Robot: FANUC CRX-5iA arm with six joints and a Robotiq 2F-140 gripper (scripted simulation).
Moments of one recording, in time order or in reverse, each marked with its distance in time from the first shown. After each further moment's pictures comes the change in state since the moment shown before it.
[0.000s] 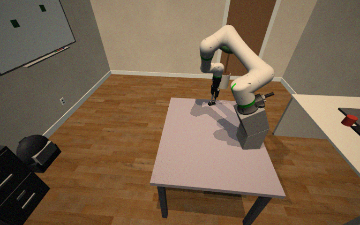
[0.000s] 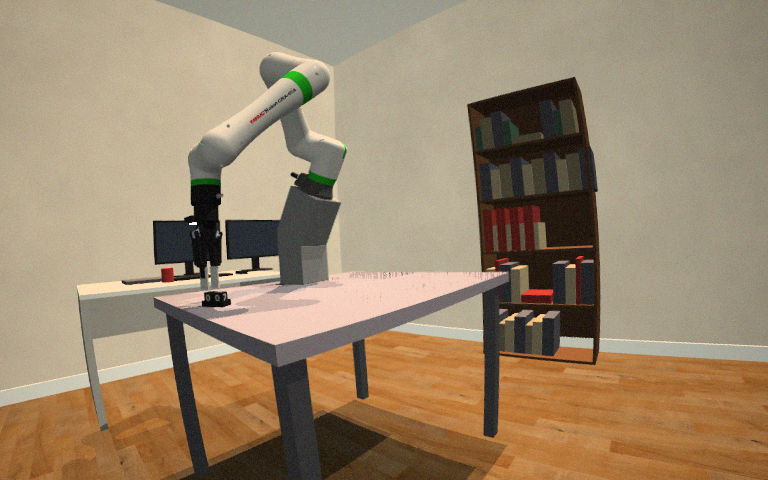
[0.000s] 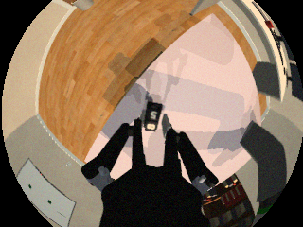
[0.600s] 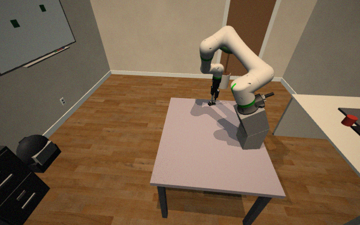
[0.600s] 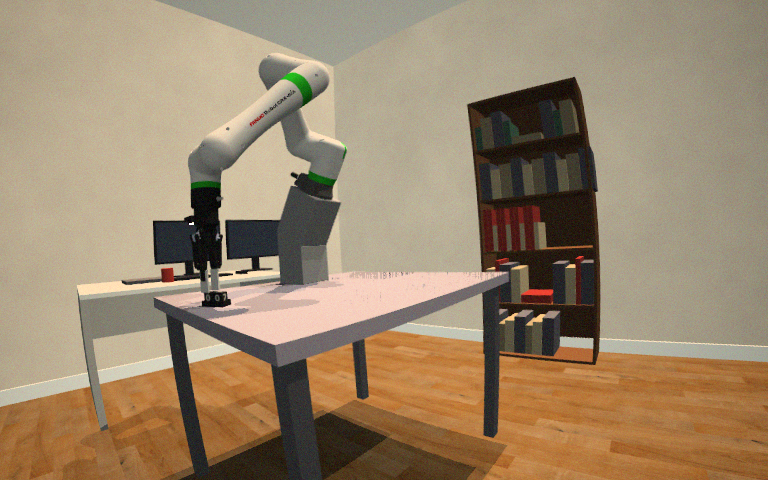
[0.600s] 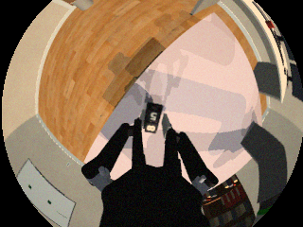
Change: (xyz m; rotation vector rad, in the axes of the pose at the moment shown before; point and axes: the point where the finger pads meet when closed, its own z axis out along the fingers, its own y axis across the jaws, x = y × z) arm 0.000 0.000 0.008 0.000 0.000 0.000
